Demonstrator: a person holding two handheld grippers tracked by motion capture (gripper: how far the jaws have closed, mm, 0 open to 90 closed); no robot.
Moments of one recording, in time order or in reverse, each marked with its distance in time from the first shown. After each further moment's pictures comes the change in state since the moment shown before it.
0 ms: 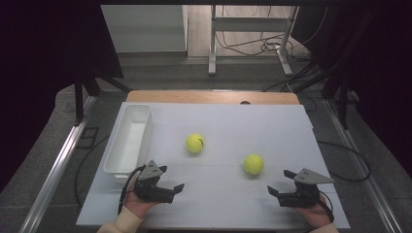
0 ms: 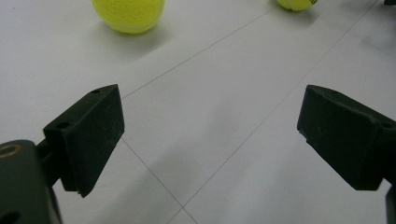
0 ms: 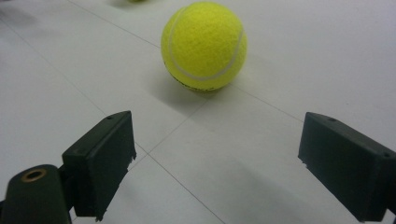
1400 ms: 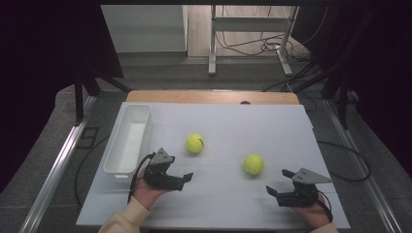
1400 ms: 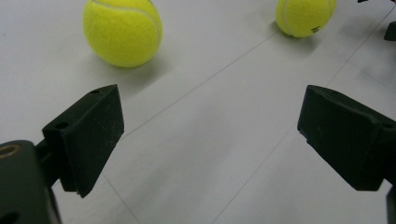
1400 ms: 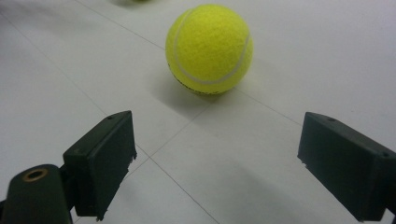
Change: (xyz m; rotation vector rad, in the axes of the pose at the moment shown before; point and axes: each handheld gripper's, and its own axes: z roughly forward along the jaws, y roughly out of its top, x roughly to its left) left arm -0.002 0.043 0.016 0.033 0.001 -0.026; right arm 0.002 0.002 0.003 0.002 0.002 -0.024
